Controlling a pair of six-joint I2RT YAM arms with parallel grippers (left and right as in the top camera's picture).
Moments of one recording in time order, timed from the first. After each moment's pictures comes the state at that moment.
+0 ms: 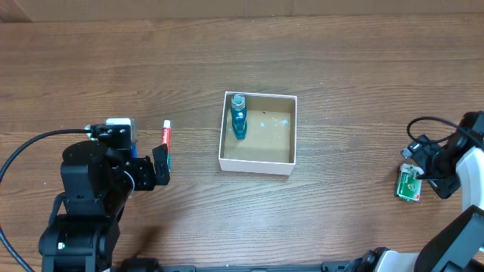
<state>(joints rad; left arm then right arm) -0.01 0.78 0.98 -0.89 0.09 -0.08 -0.57 1.53 0.98 -0.84 -0.02 0.34</state>
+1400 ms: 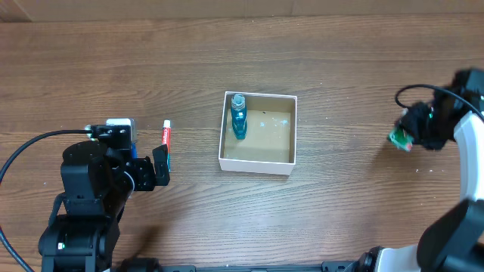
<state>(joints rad) -0.01 0.78 0.98 -0.90 0.09 -0.08 -0.37 1.61 1.32 -1.02 -0.17 0.27</state>
